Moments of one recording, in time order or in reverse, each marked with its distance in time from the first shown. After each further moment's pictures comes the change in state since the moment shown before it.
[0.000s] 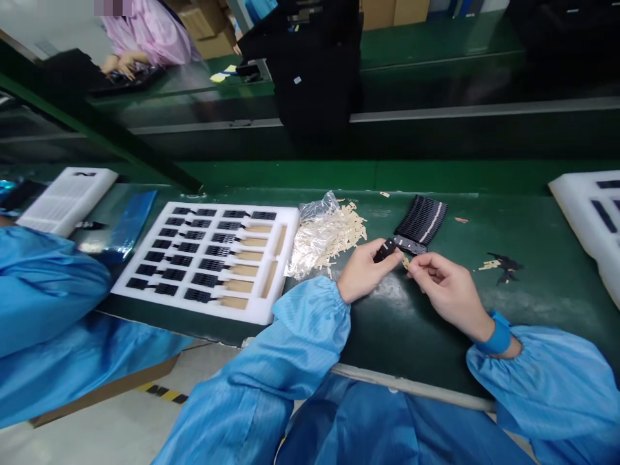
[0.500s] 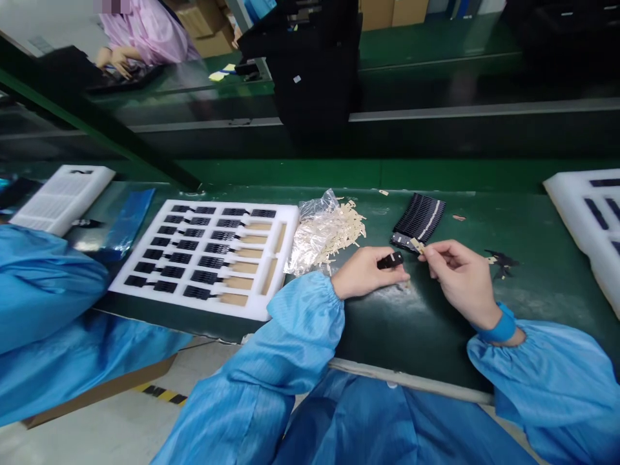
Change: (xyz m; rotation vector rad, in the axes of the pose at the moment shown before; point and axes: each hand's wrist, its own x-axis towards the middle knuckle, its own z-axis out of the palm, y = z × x) left_hand -0.004 0.006 -0.009 0.093 -0.264 -0.043; right_hand 0.006 -0.002 -0.009 -0.008 0.218 -0.031
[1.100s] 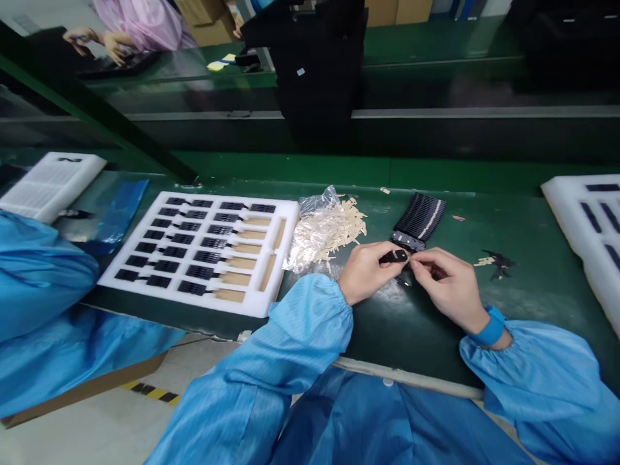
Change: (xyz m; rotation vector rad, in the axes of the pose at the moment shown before) left_hand -0.005 -0.002 0.012 0.194 0.279 0.216; right_hand -0.010 0.005 0.005 -0.196 -0.129 -0.238
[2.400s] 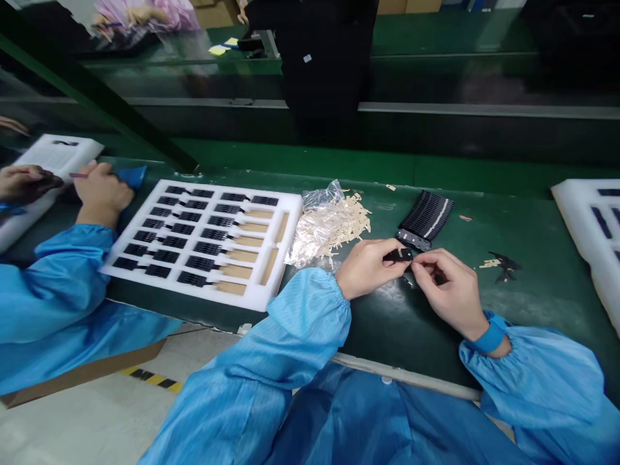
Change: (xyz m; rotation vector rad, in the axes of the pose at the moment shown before) left_hand 0.003 0.002 -0.011 0.091 -0.088 -0.009; right_hand -0.004 -0.005 0.001 -0.097 0.006 -0.110
